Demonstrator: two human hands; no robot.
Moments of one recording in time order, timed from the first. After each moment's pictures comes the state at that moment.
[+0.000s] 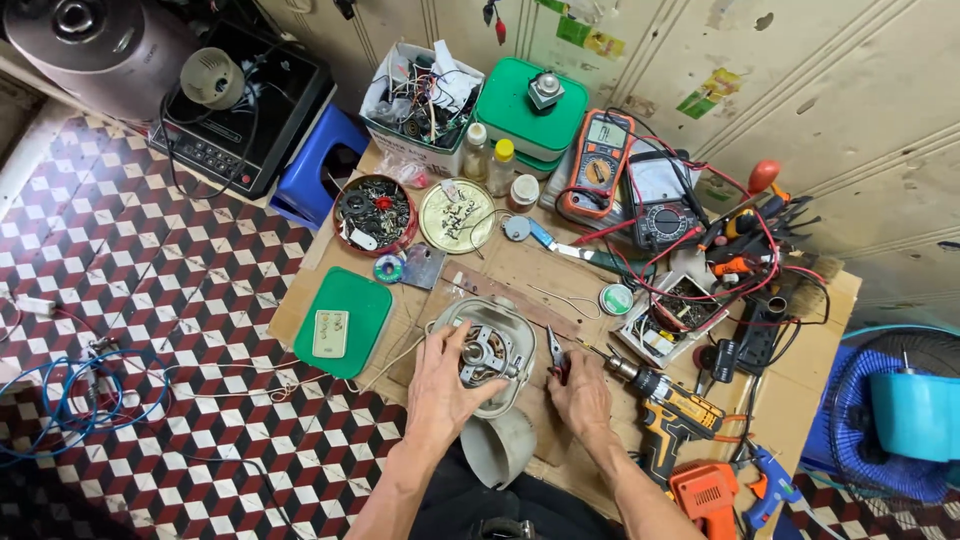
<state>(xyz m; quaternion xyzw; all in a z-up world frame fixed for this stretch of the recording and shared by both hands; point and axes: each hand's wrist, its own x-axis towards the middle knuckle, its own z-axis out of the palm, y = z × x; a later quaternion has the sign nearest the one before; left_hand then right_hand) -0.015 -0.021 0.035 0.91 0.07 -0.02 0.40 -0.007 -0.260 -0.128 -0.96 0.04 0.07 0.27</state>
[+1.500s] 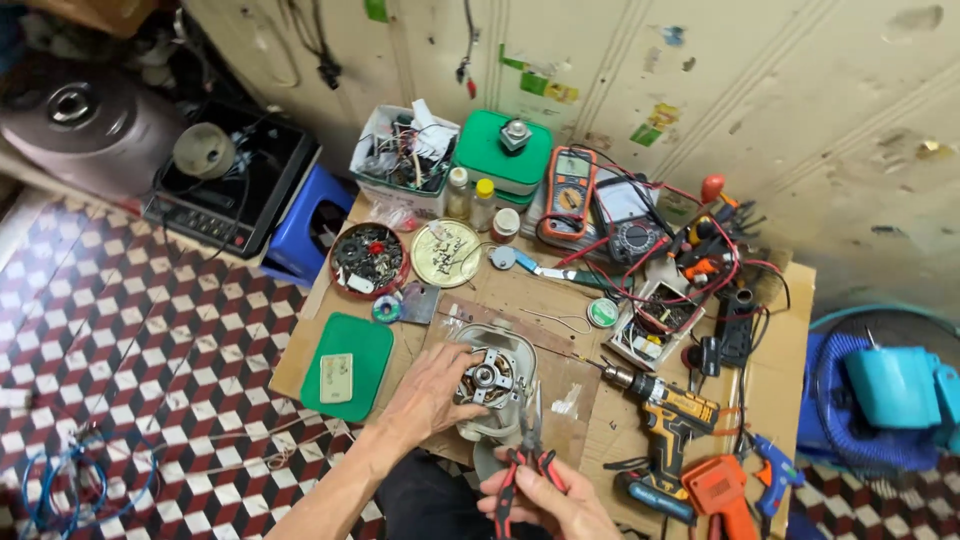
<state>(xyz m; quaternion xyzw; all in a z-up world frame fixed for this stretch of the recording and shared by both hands) 0.016 0.042 0.032 0.90 -0.24 -0.06 0.35 -0.100 -0.199 0.054 -0.47 0.23 0.38 0.76</state>
